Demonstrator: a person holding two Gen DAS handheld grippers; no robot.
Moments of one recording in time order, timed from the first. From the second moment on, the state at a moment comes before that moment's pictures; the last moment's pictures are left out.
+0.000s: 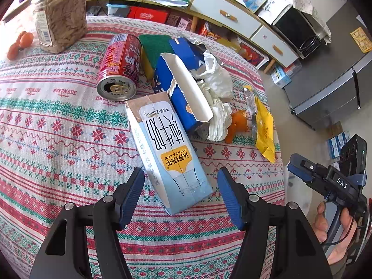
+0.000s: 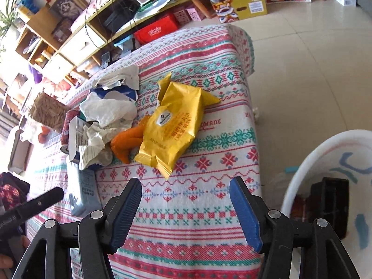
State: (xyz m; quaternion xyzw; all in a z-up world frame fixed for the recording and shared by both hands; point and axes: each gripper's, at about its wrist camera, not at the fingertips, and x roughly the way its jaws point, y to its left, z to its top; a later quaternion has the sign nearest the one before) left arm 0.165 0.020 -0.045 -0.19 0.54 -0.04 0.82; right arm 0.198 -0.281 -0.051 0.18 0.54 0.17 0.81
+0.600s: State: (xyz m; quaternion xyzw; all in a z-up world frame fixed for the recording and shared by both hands) left arm 0.166 0.020 -0.056 -0.18 0.52 -0.03 0.84; right arm 0.222 -0.262 -0.088 0.26 0.55 0.20 0.77
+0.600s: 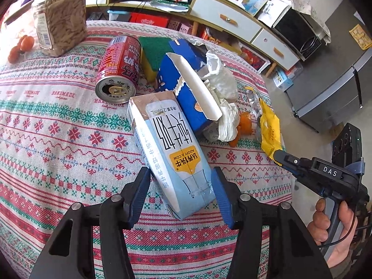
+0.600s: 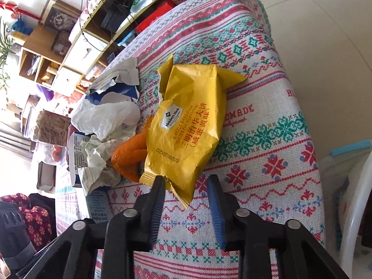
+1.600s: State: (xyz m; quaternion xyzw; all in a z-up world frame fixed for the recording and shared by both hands) left arm 0.150 0.021 -0.048 -0.23 0.49 -0.01 0.84; right arm 0.188 -0.257 -0.039 0.18 0.52 0.21 0.81
